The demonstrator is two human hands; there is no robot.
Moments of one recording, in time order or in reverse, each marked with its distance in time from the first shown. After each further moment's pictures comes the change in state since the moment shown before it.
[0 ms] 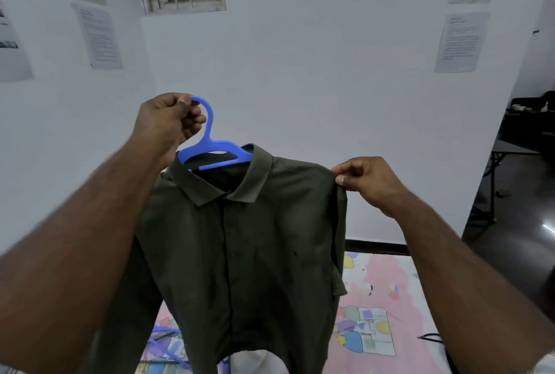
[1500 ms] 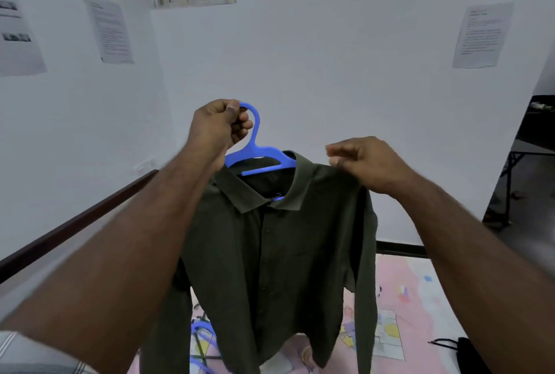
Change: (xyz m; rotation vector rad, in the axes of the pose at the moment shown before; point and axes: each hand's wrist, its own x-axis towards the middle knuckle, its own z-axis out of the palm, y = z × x) left_hand -0.004 -0.026 0.049 -0.098 -0.050 -0.067; right_hand 0.018 -0.047 0.014 -0.422 -0.078 -0.151
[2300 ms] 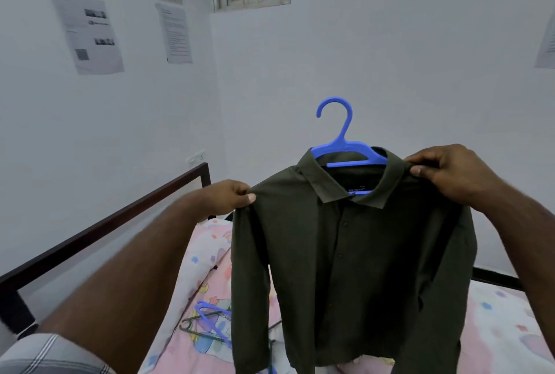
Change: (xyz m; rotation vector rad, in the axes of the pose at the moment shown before) left_hand -0.017 -0.069 -0.151 0.965 -0.454 -0.336; right_hand 0.007 0.028 -0.008 -0.091 0.020 0.010
